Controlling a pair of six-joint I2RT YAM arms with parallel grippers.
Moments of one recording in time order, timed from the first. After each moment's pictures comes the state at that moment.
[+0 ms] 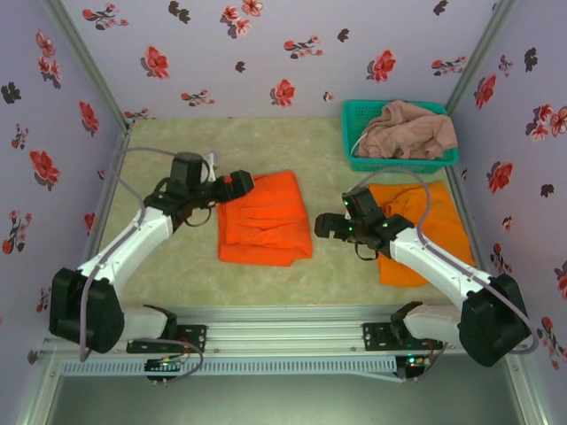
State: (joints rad) left arm -0.41 1.29 0.93 -0.29 0.36 -0.69; right arm 0.56 1.19 0.76 -0.50 -0.02 0.59
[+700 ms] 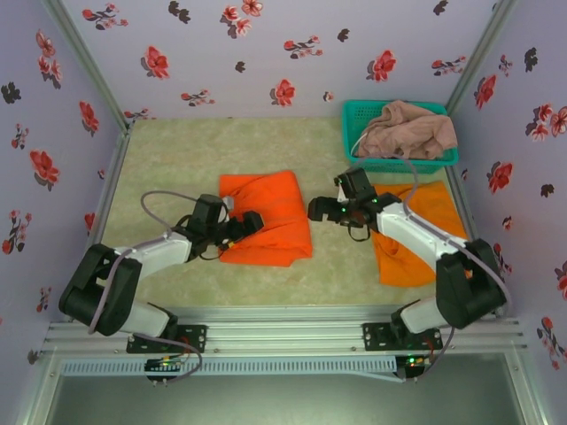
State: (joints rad) left arm -0.49 1.42 0.57 0.07 0.35 -0.86; right arm 0.47 1.48 0.96 -0.46 -0.20 0.52
